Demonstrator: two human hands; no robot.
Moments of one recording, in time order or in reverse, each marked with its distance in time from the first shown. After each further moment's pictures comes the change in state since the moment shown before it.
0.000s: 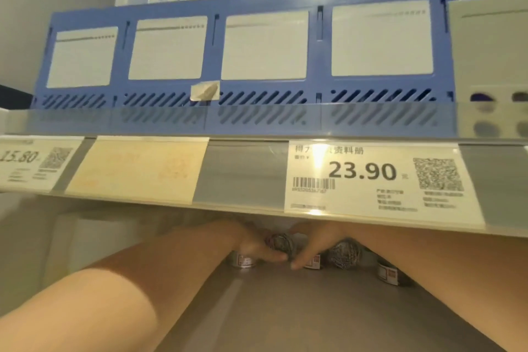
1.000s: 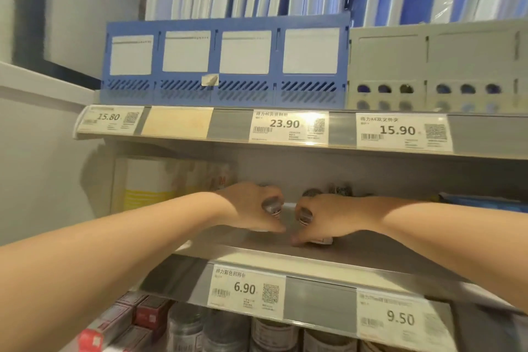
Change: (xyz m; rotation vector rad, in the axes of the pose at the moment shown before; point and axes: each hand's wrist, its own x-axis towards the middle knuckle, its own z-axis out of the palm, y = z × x) left_hand -0.156 0.075 0.005 -0.164 0.256 0.150; right_hand -0.142 -0.042 0.047 -0.121 0.150 0.196
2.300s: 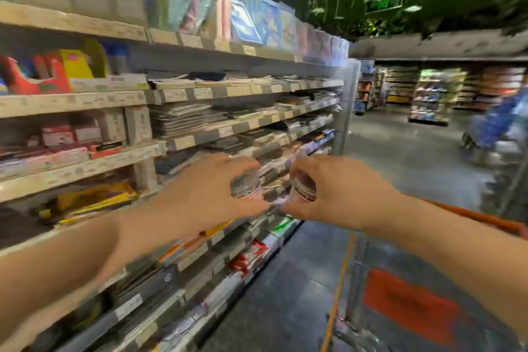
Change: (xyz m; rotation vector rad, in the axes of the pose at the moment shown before) left_hand -0.426 0.569 0.072 -0.430 -0.103 1.019; right_hand -0.843 -0.069 0.022 -0.286 0.181 0.965
